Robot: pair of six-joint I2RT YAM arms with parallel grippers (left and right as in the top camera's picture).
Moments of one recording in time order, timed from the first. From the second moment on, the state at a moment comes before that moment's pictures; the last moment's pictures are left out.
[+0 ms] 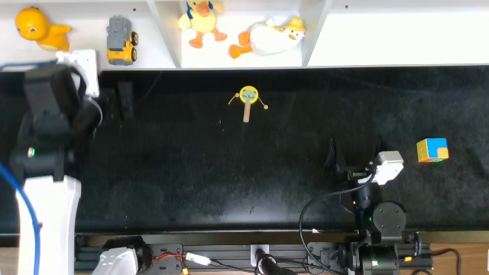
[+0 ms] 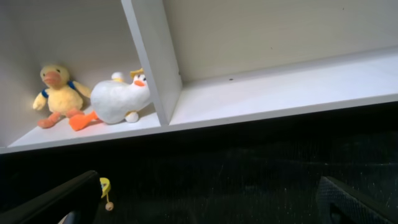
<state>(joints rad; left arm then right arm) 0.10 1.11 1.12 -0.75 0.05 0.01 0.03 0.01 0.02 -0.02 -0.07 0.22</state>
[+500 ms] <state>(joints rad) 0.10 0.78 1.05 -0.90 -0.01 -0.03 0.03 0.01 0.02 -0.02 -0.07 0.22</state>
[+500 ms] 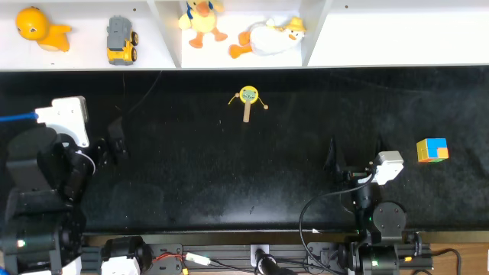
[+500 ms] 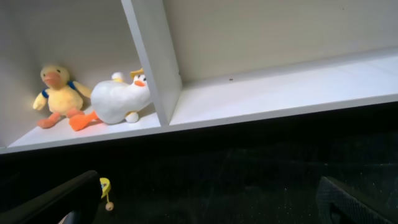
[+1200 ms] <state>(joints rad) 0.10 0.47 0.75 -0.76 -0.06 -0.04 0.03 0.01 0.02 -0.02 -0.07 0.22</state>
